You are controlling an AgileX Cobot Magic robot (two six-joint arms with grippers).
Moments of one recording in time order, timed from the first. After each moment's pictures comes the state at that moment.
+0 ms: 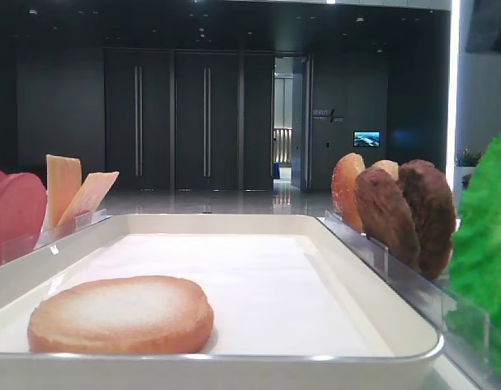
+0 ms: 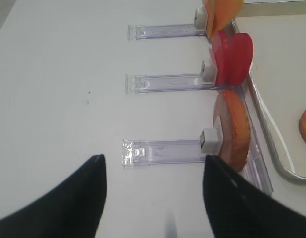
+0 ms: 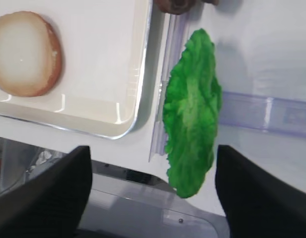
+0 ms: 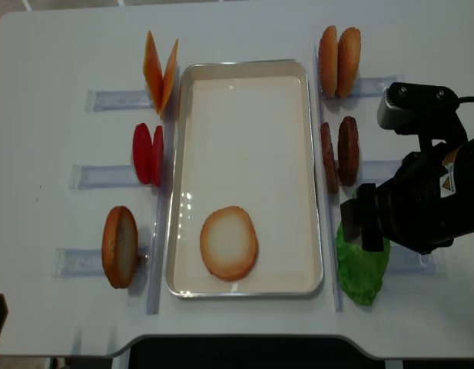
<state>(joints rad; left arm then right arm) 0.00 -0.02 -0.47 0.06 1.11 0.01 0.63 1.16 -0.80 0.17 0.95 0.40</state>
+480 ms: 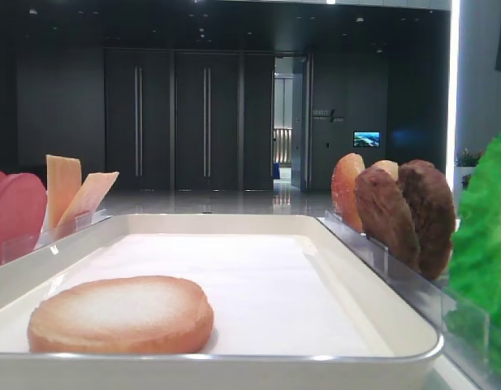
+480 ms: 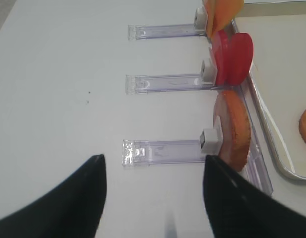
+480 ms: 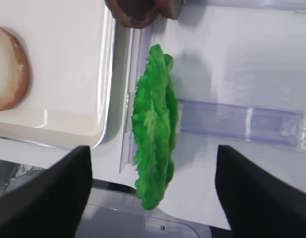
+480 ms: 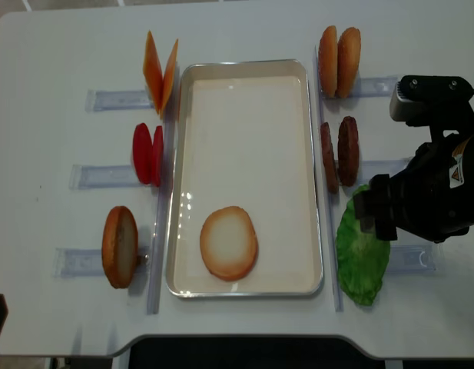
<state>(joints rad) 0.00 -0.02 -0.47 0.06 1.11 0.01 0.58 1.16 -0.80 0.10 0.96 0.40</state>
